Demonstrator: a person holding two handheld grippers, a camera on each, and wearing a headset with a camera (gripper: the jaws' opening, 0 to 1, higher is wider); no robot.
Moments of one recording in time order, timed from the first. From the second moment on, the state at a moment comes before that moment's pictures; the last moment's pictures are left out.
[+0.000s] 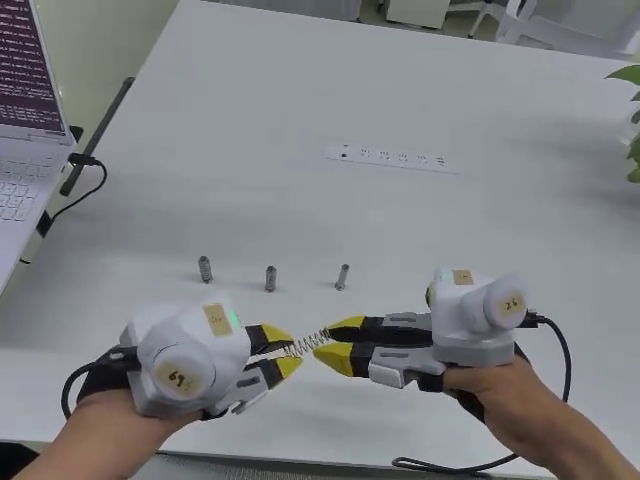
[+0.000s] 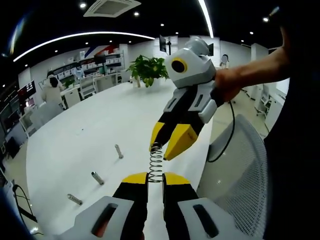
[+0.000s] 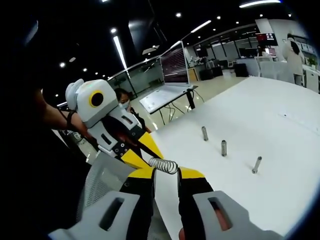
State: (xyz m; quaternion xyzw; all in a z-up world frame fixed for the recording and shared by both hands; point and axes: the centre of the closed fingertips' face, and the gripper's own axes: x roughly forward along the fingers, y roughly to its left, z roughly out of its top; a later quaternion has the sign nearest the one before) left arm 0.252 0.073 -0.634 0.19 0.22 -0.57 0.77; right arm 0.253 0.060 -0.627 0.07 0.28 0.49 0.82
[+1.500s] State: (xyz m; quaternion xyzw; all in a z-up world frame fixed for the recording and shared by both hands) left arm 0.236 0.051 -0.638 0.21 0.20 -0.60 0.74; right arm 0.232 0.068 -0.628 -0.09 0.31 0.55 0.77
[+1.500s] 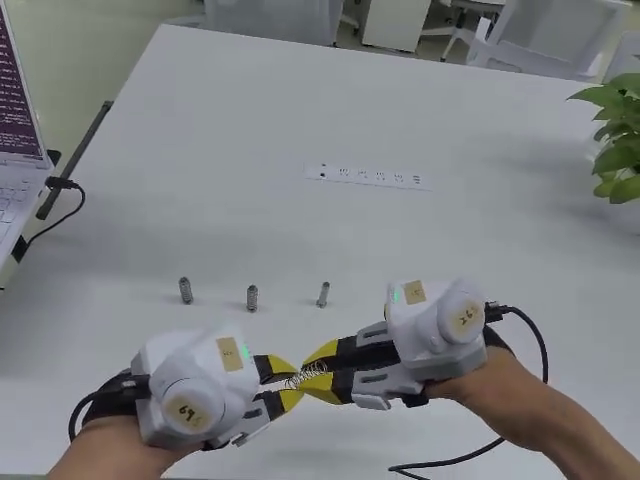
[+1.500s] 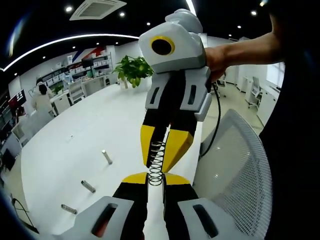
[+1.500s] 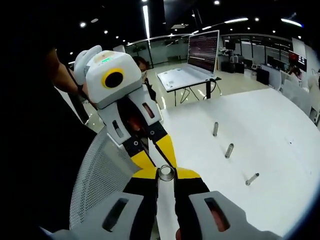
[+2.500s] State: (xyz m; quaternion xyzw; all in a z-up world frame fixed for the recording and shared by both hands) left arm 0.265 0.085 -0.641 0.16 0.23 -0.55 0.79; right arm 0.252 0.031 -0.629 -0.08 0.31 0.49 0.81
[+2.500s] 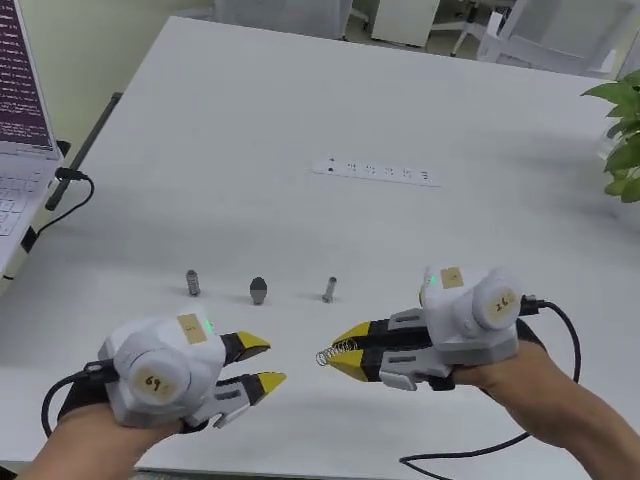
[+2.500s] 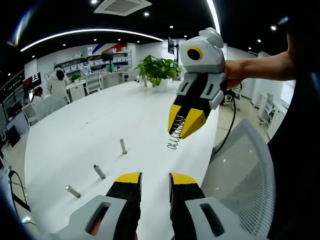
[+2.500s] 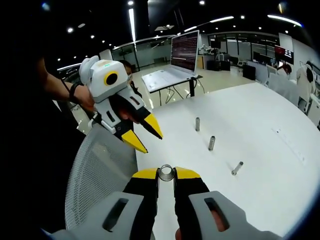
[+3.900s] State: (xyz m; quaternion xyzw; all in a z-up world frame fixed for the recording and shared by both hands) left arm 0.315 0.193 -0.647 0.09 0.27 -0.39 0.88; right arm 0.343 -0.035 -0.669 -0.13 0.37 0.38 0.84
